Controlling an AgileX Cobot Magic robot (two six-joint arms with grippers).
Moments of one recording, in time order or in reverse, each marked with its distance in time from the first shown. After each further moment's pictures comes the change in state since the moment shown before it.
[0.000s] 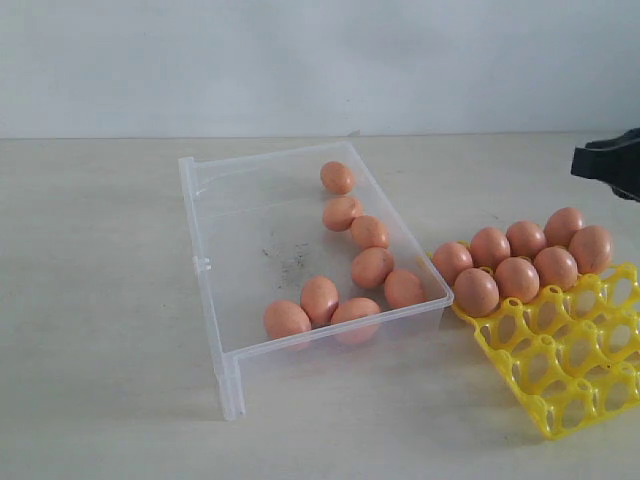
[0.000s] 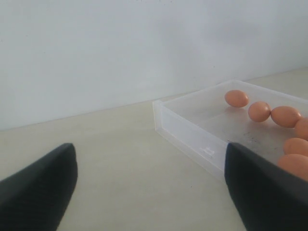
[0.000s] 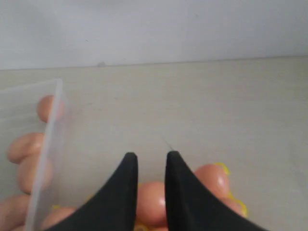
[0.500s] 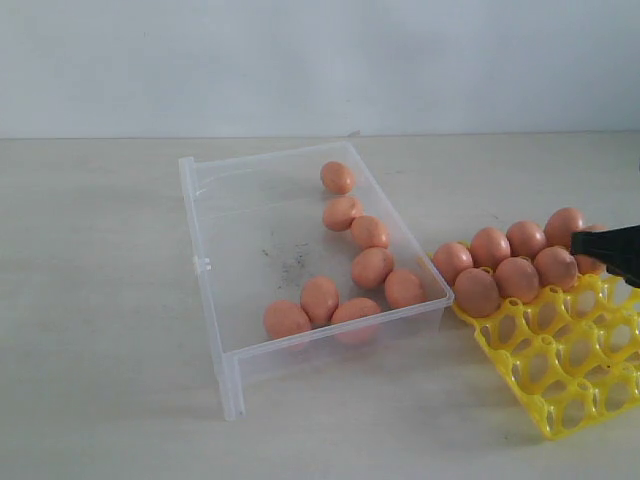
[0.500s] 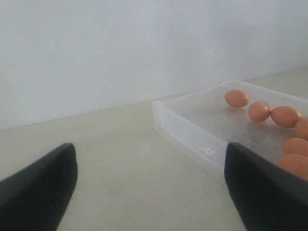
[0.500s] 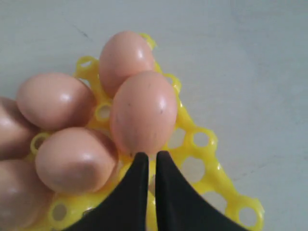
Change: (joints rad) left arm 0.000 0.000 0.000 0.000 0.000 0.000; right arm 0.000 0.206 0.002 0.002 0.243 0.081
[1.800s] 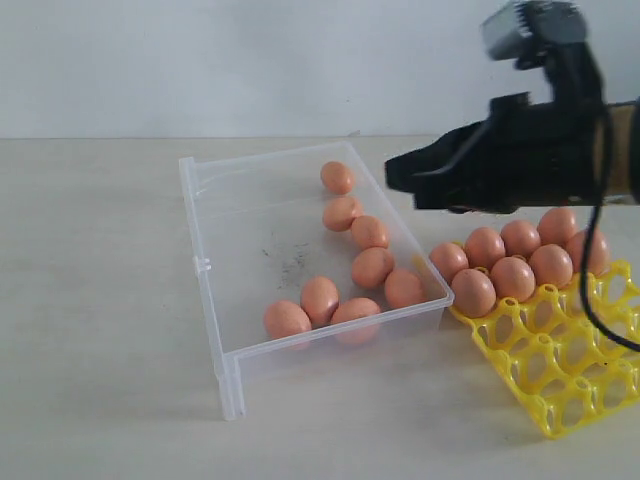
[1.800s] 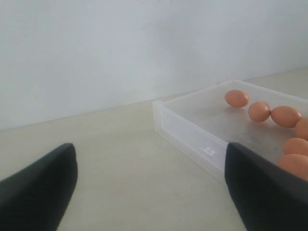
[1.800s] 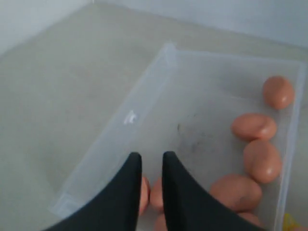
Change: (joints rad) left arm 0.000 0.000 0.000 0.000 0.000 0.000; right arm 0.379 -0.201 -0.172 -0.693 -0.453 0.567
